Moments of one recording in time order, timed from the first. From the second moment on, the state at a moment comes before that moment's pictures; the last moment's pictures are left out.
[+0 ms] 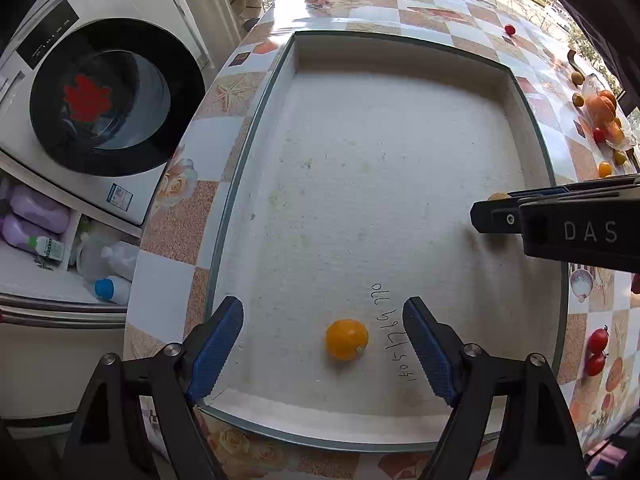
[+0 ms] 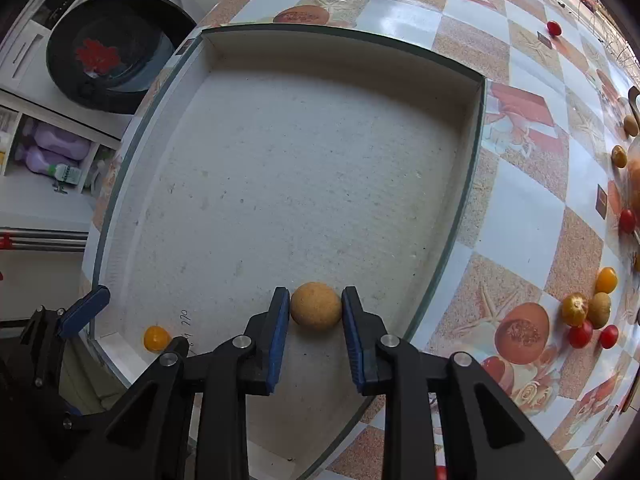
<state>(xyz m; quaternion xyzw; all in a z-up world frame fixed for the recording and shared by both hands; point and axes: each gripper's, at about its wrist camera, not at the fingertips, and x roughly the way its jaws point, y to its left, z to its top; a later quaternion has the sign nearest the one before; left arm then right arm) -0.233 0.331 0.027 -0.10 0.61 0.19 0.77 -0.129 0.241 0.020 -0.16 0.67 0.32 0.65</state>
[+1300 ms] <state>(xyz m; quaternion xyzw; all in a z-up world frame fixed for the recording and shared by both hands) -0.142 0.163 0.062 -0.03 0.61 0.04 0.79 -0.094 -0.045 0.041 0.01 0.70 0.08 0.71</state>
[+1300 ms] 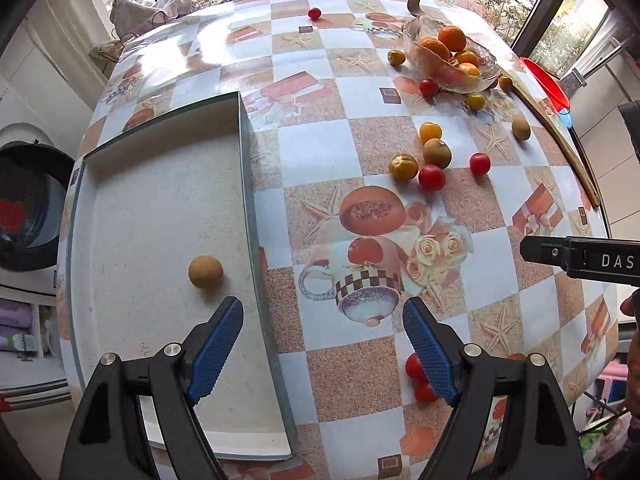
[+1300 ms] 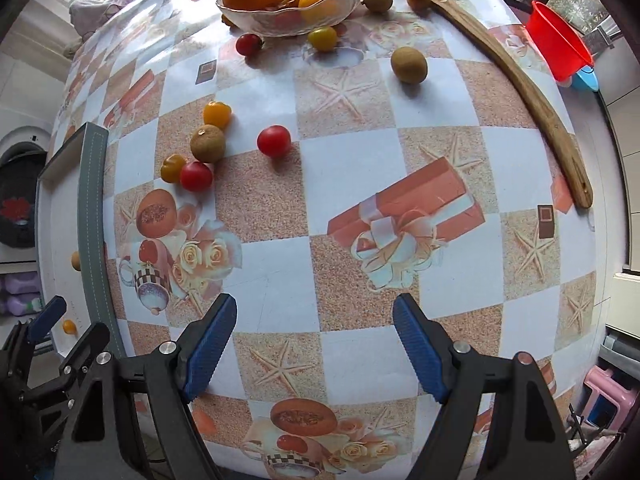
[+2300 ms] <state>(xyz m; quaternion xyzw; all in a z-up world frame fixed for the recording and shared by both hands) -0.031 0.130 0.011 -0.02 0.58 0.02 0.81 0.043 -0.067 0.015 -0.01 0.63 0.04 0.78</state>
